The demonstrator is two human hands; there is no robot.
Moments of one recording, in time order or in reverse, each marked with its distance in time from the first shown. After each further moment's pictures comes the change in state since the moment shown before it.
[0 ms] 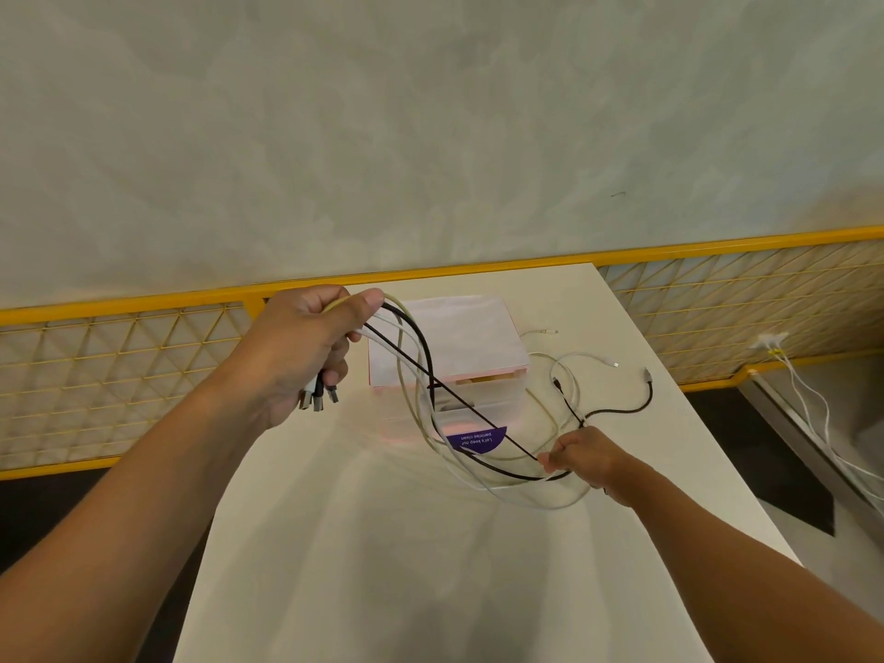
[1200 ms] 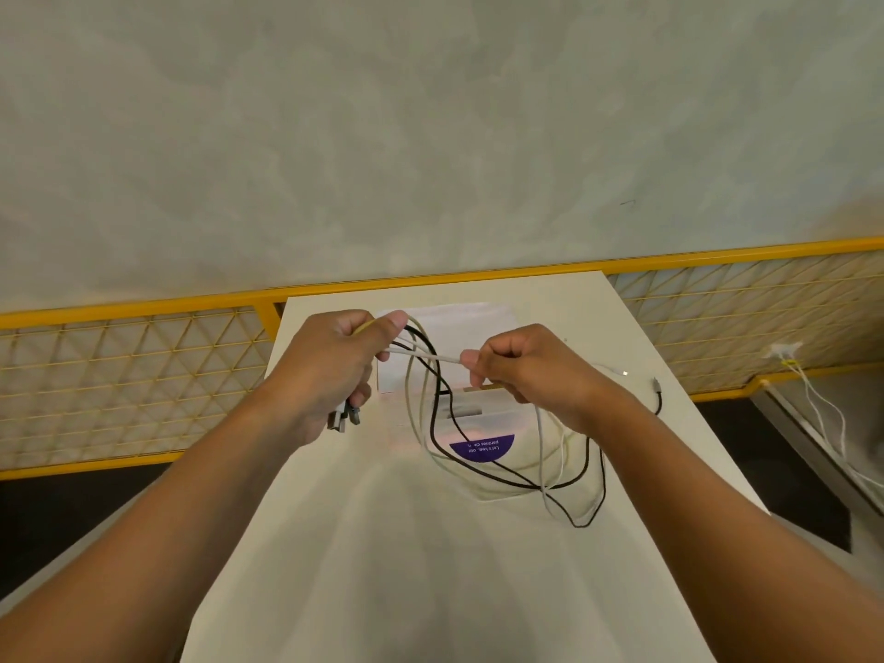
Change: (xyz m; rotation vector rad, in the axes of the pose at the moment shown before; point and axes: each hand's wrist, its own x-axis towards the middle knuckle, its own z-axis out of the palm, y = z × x) left_hand 0.001 -0.013 0.013 0.103 0.041 -0.087; right_hand -0.081 -0.156 0.006 0.060 -0.097 -0.544
